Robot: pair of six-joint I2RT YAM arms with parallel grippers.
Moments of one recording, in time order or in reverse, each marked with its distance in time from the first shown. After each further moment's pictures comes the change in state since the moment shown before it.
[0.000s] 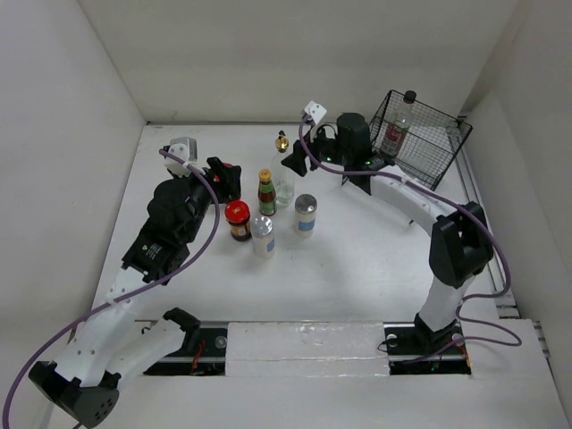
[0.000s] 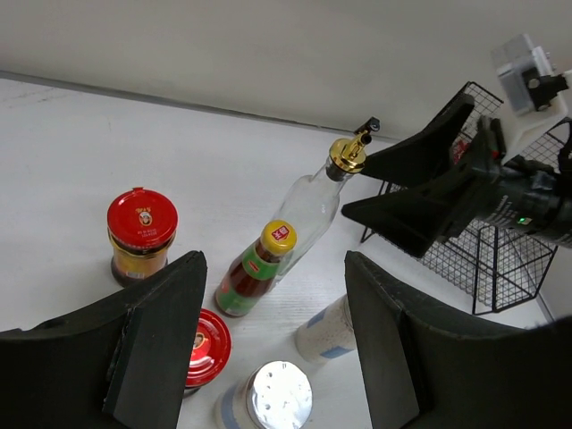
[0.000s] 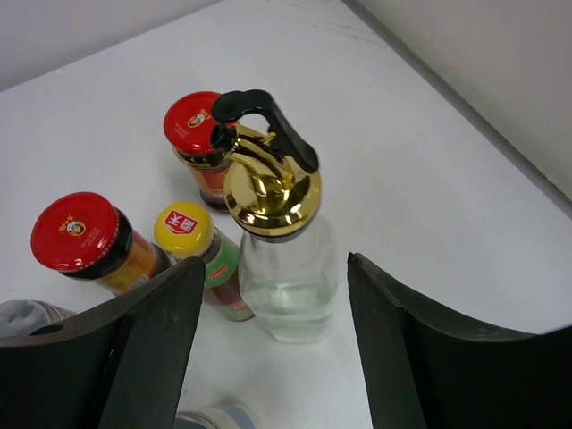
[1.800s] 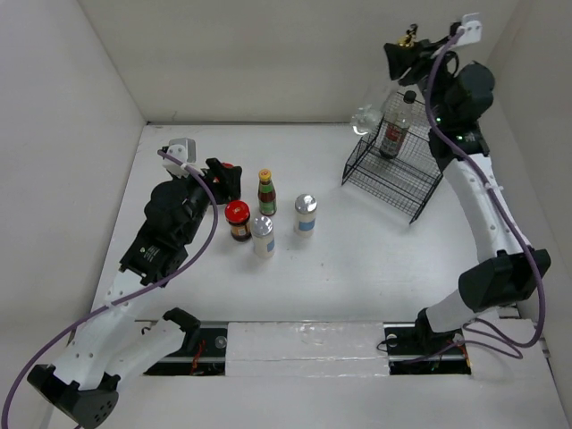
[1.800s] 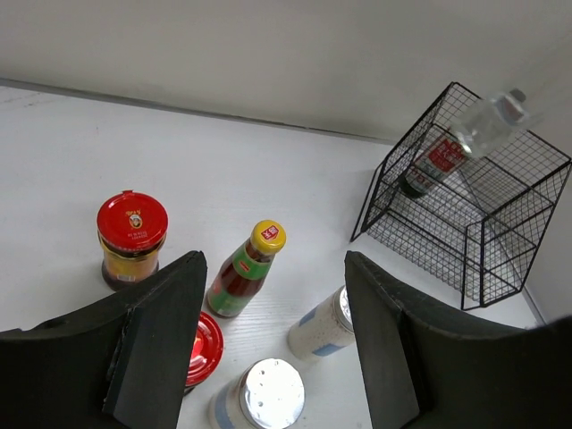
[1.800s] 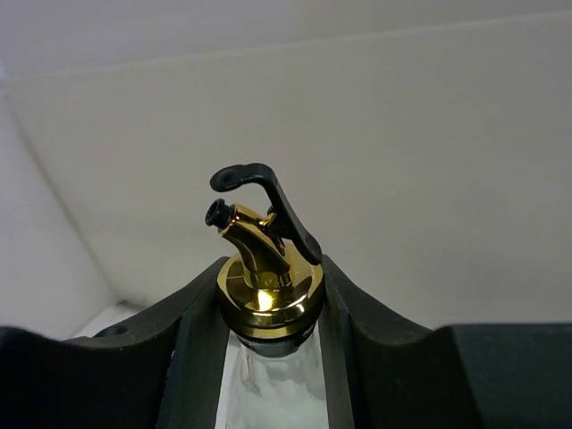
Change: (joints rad) left arm 0.000 -0.016 0.000 0.001 0.027 -0.002; right arm -0.314 -0.225 0.221 0.166 0.315 0.322
